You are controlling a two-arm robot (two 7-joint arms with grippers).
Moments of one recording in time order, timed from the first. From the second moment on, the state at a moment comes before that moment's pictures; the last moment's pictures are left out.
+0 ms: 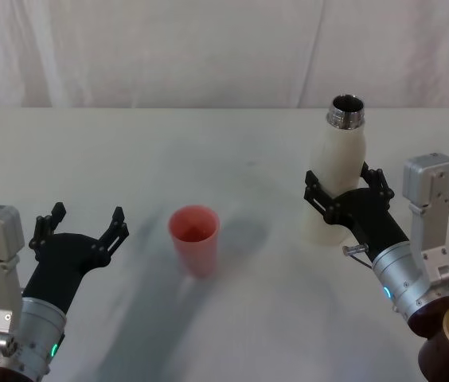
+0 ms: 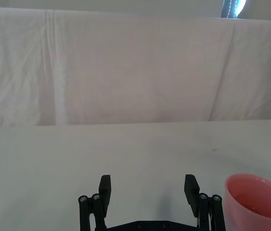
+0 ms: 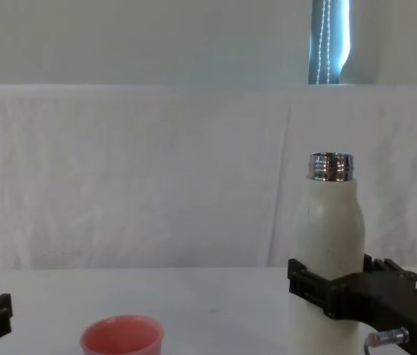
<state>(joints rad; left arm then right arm) 0.27 0.24 0.04 -1.85 -0.25 -0.02 -0.02 0.08 0.05 -0.25 -1.51 0.09 -0.08 0.15</state>
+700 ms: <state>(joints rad) 0.27 0.24 0.04 -1.85 -0.25 -0.02 -0.02 0.08 0.05 -0.25 -1.51 0.09 -0.08 0.15</state>
